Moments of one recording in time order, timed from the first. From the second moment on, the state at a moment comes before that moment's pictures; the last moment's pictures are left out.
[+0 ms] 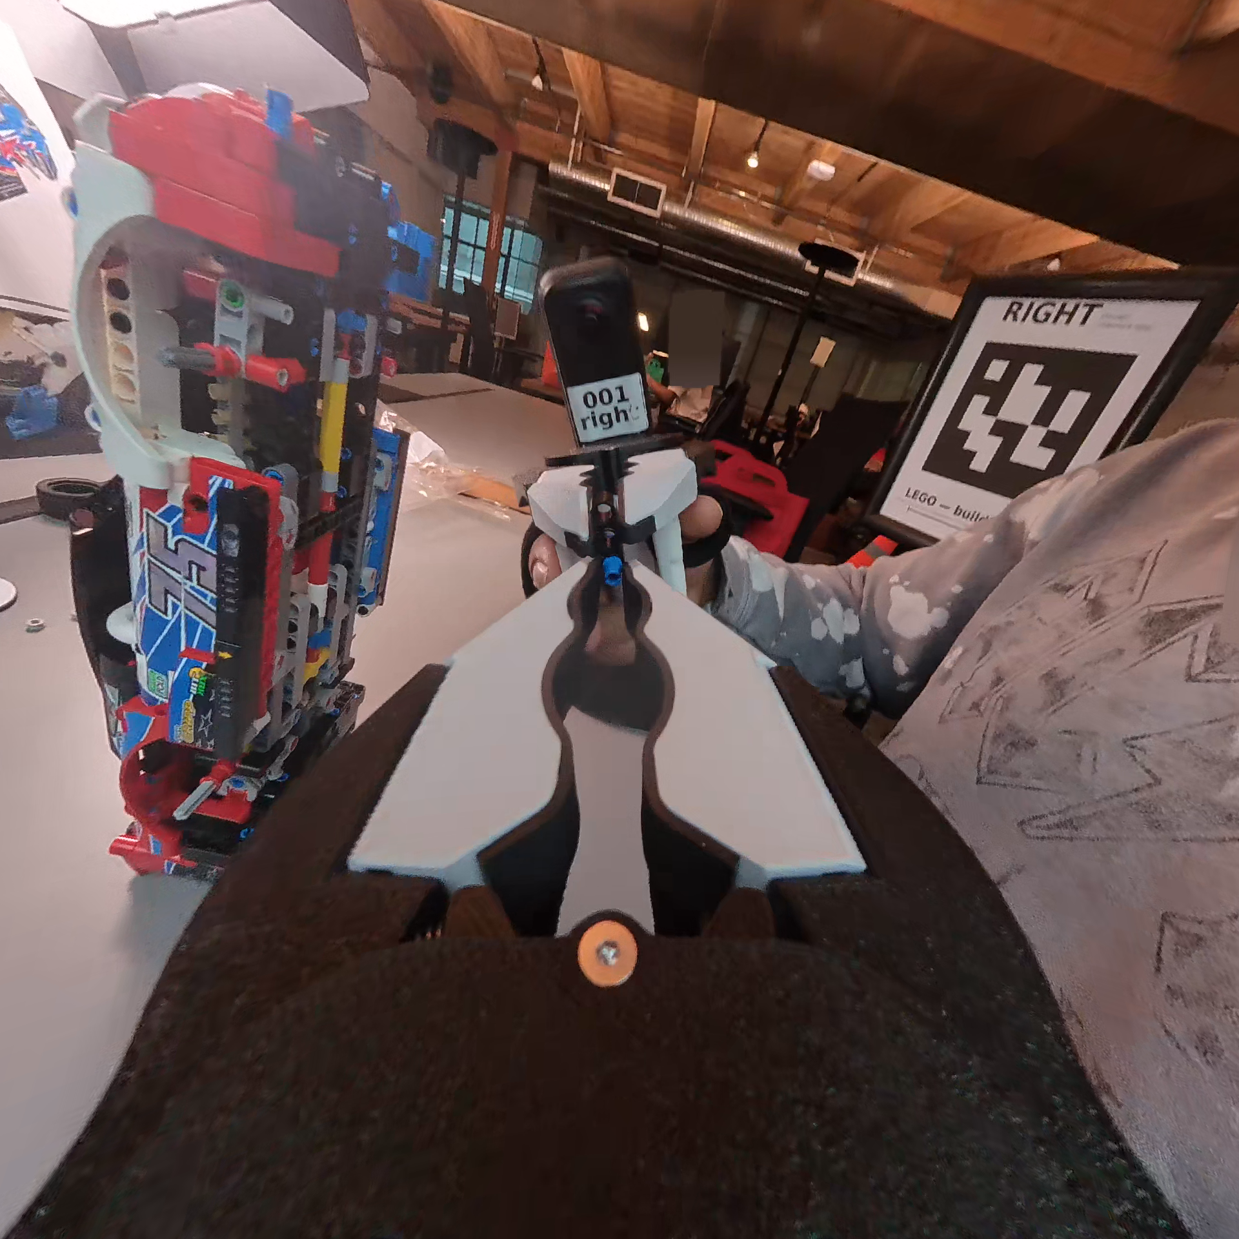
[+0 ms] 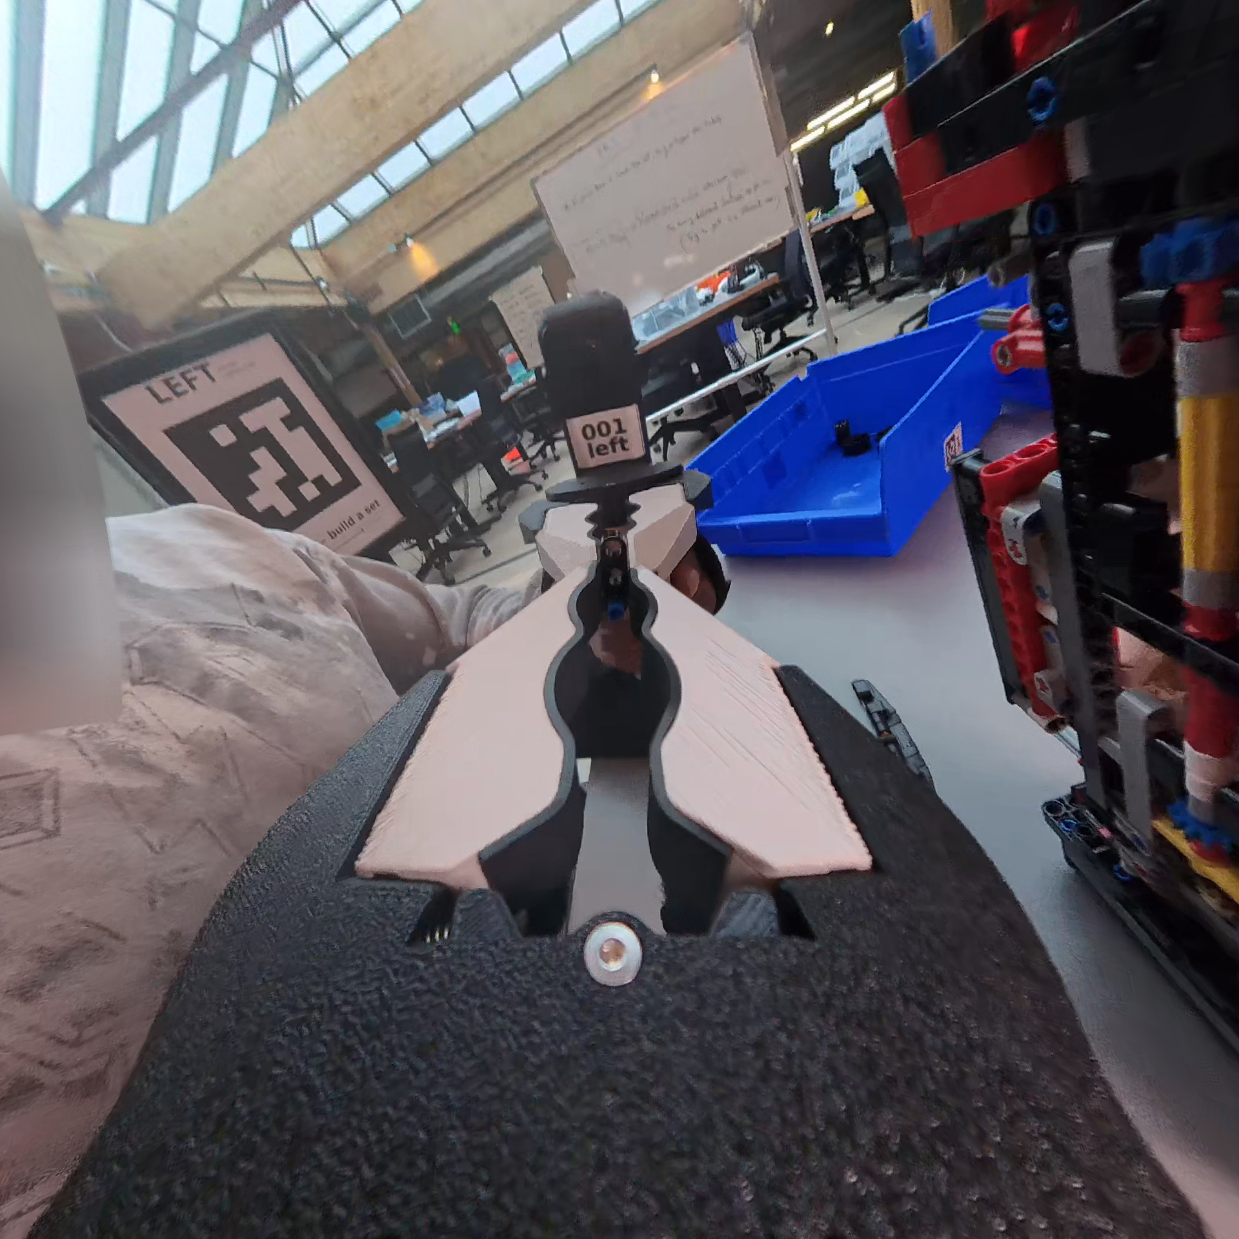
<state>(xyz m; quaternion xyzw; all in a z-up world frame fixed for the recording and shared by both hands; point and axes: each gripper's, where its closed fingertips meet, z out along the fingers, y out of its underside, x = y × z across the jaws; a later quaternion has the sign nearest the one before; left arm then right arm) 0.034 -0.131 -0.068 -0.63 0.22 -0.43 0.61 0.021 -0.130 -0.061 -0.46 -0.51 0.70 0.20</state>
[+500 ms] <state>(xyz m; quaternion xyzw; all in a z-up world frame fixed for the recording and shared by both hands) 0.037 -0.123 -0.043 -0.58 0.18 -0.42 0.67 0.033 -0.119 -0.039 -0.44 -0.48 0.69 0.33</state>
